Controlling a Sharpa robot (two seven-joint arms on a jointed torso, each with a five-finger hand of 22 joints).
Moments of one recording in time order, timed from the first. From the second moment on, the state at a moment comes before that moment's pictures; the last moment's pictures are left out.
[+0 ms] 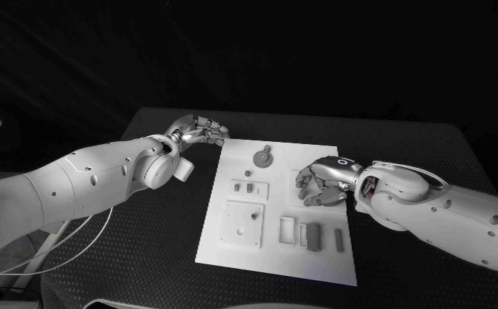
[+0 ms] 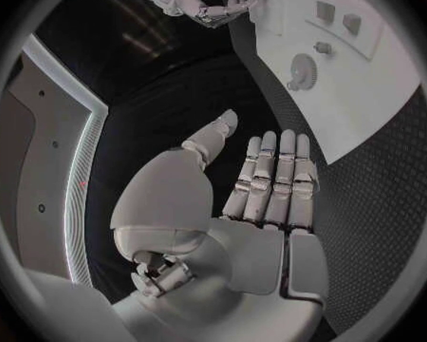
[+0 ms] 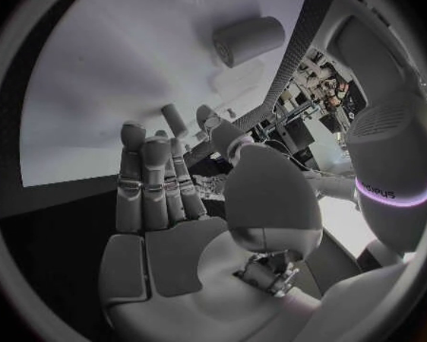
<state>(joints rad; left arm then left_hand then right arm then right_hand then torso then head) 1.17 -0.75 -0.11 1.18 -0.32 -0.18 0.30 1.14 -0.08 0.44 -0.29 0.08 0.85 0.19 0.27 0.47 1.07 0.17 0.07 0.12 0.78 0.17 0.56 0.31 0.02 0.79 0.07 0.06 0.84 1.07 -0.79 -0.06 1.41 -1.63 -0.20 0.15 1.14 -0.18 0.53 -0.28 0.05 0.86 0.17 0.31 0.49 1.13 0.11 0.14 0.11 1.26 0.00 1.09 0.78 0.23 1.18 0.02 0.62 1.31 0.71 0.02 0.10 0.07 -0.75</state>
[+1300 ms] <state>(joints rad) 1.17 -0.75 -0.11 1.18 -0.32 -0.17 0.29 1.14 -0.07 0.43 -0.29 0.08 0.85 0.19 0.27 0.47 1.07 0.17 0.07 0.11 0.78 0.17 0.55 0.31 0.02 0.79 0.07 0.06 0.84 1.05 -0.76 -0.06 1.39 -1.72 -0.26 0.09 1.17 -0.04 0.55 -0.29 0.05 0.97 0.13 0.34 0.48 1.26 0.06 0.18 0.16 1.27 -0.05 1.15 0.77 0.22 1.19 0.00 0.69 1.31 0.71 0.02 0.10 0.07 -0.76</state>
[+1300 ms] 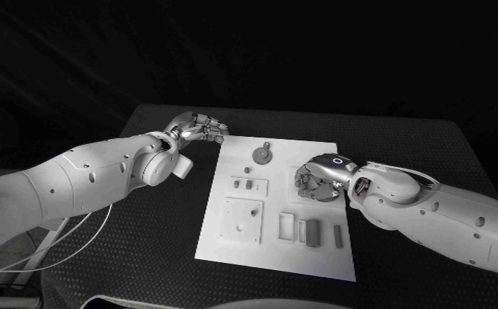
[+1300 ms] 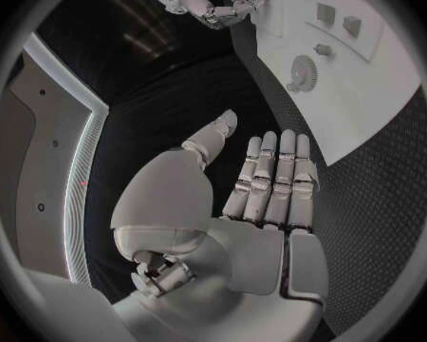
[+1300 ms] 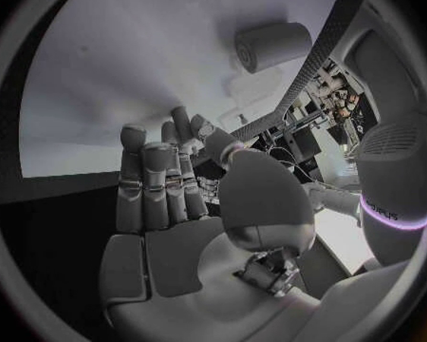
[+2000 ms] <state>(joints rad) 1.17 -0.75 -0.11 1.18 -0.32 -0.17 0.30 1.14 -0.07 0.43 -0.29 0.08 0.85 0.19 0.27 0.47 1.06 0.17 0.07 0.11 0.78 0.17 0.55 0.31 0.02 0.79 0.07 0.06 0.84 1.05 -0.79 -0.05 1.45 -1.72 -0.30 0.06 1.17 -0.07 0.67 -0.28 0.05 1.00 0.12 0.34 0.48 1.29 0.05 0.18 0.18 1.28 -0.06 1.17 0.77 0.20 1.20 -0.01 0.73 1.31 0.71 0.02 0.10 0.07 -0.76</state>
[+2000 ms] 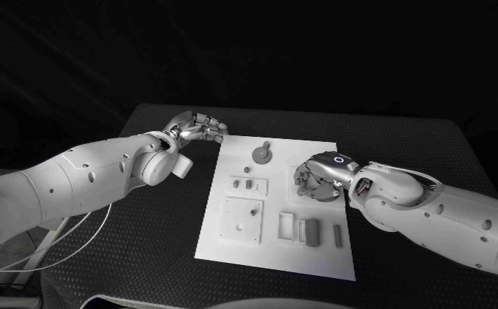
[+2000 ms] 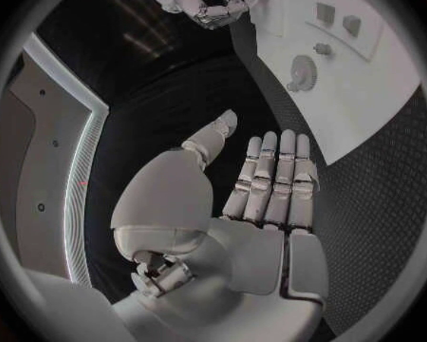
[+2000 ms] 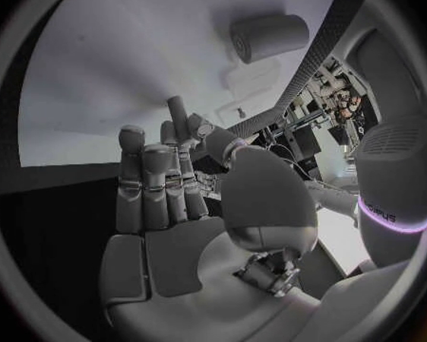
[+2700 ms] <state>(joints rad) 1.17 -0.75 -0.11 1.18 -0.32 -0.17 0.30 1.14 -0.07 0.43 -0.29 0.08 0.85 0.19 0.27 0.47 1.06 0.17 0.07 0.11 0.78 0.17 0.55 0.31 0.02 0.79 0.07 0.06 0.84 1.06 -0.74 -0.03 1.56 -1.65 -0.32 0.09 1.17 -0.07 0.68 -0.28 0.05 1.00 0.12 0.35 0.48 1.29 0.05 0.18 0.18 1.28 -0.06 1.17 0.77 0.20 1.20 -0.01 0.73 1.31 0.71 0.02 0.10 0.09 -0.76</state>
